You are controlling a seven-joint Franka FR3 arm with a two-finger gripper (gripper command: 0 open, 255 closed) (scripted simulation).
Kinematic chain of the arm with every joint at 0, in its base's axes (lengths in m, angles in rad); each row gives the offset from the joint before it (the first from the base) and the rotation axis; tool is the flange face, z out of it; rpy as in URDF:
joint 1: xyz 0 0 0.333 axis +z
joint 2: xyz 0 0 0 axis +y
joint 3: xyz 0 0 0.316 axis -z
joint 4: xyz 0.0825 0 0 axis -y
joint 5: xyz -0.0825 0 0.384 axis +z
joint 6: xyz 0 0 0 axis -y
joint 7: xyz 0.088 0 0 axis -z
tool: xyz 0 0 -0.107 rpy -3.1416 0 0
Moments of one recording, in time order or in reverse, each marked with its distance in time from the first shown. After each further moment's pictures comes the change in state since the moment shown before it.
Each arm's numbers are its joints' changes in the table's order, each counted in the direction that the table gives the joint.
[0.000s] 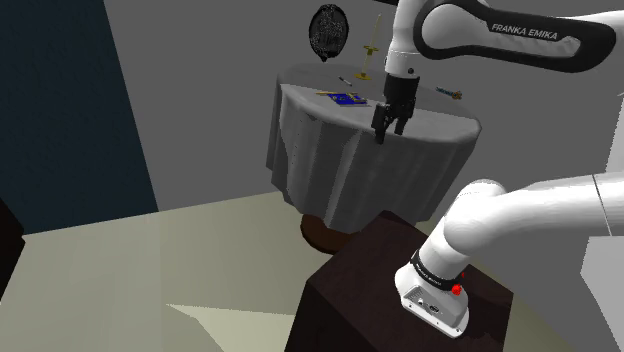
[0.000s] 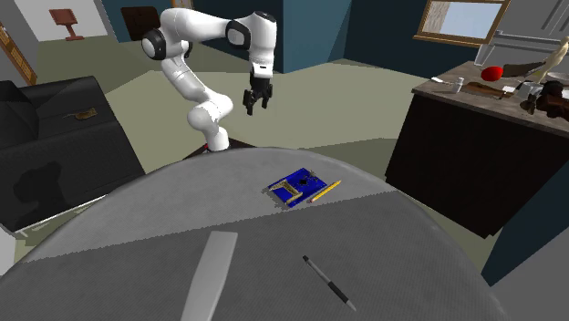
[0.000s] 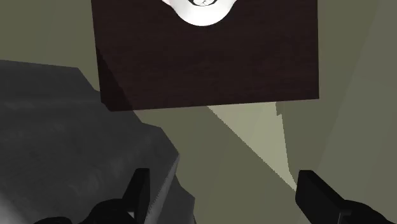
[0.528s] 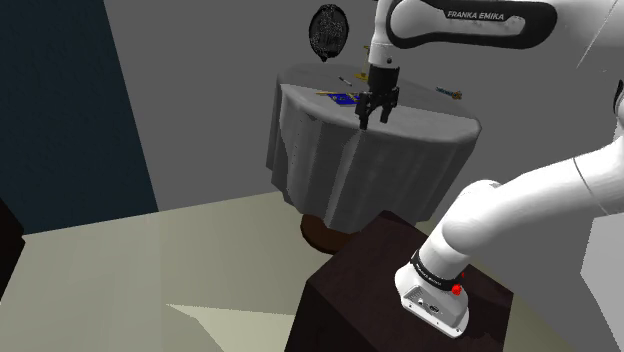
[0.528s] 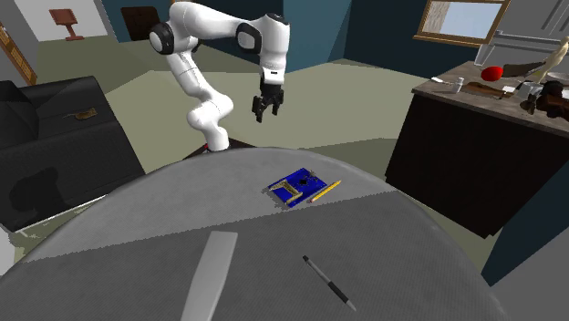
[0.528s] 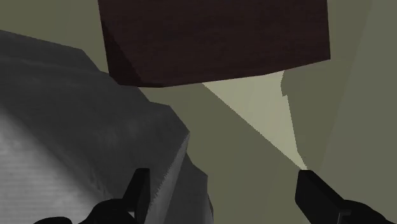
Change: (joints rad) arm -0.038 0.216 0.045 0.139 -0.030 0.084 -0.010
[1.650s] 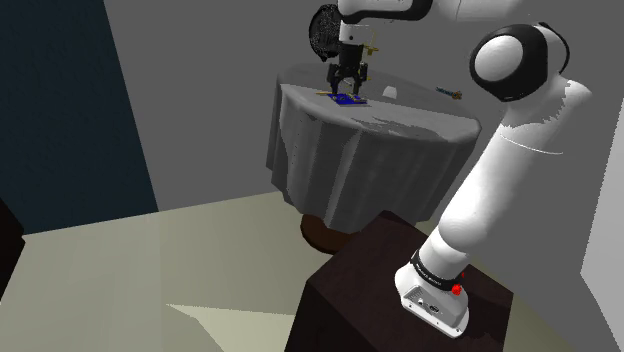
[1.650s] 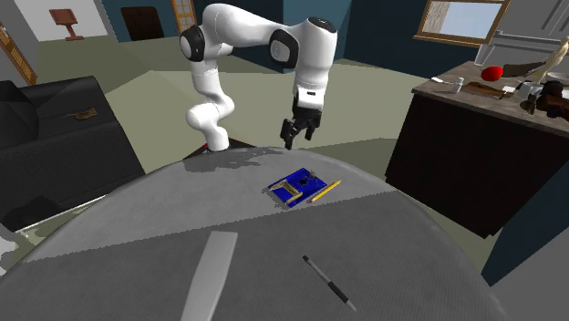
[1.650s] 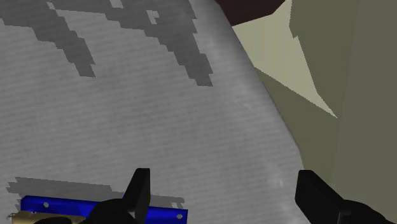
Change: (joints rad) arm -0.089 0.643 0.116 0.659 0.020 0.005 -0.049
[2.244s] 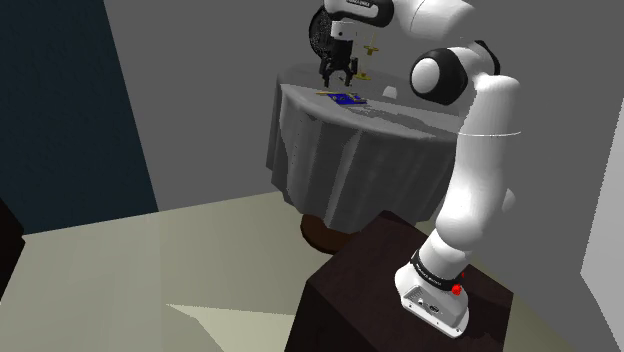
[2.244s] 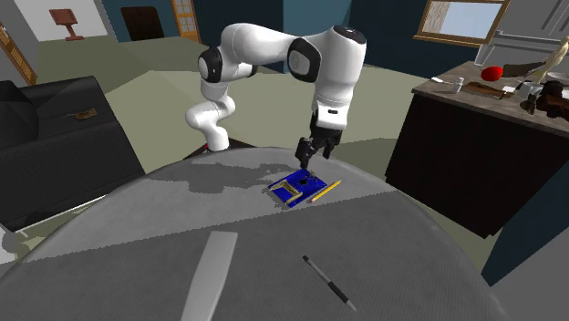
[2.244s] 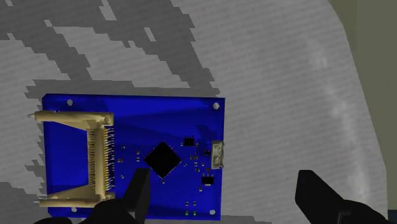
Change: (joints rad) arm -0.074 0.369 0.032 0.497 0.063 -0.125 -0.023
